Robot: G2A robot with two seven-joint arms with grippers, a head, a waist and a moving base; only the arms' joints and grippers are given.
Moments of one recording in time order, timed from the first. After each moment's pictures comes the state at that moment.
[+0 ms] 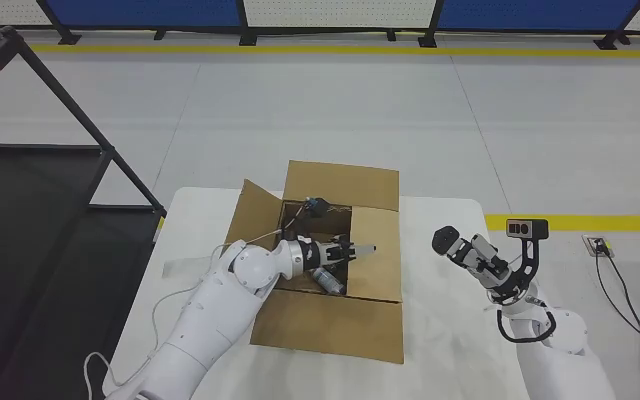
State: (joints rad) left arm 0.48 -1.39 -0.83 -0.88 0.03 -0.47 -0.71; right arm -1.01 -1.22 1.58 -1.32 0.55 -0.64 1.02
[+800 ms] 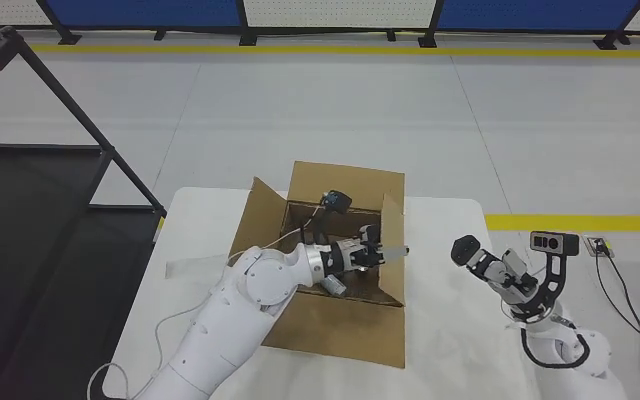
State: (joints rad) left arm 0.58 -1.39 -0.86 -1.23 0.13 -0.44 -0.59; right arm -1.13 -1.19 1.66 -1.43 0.70 -0.64 1.07
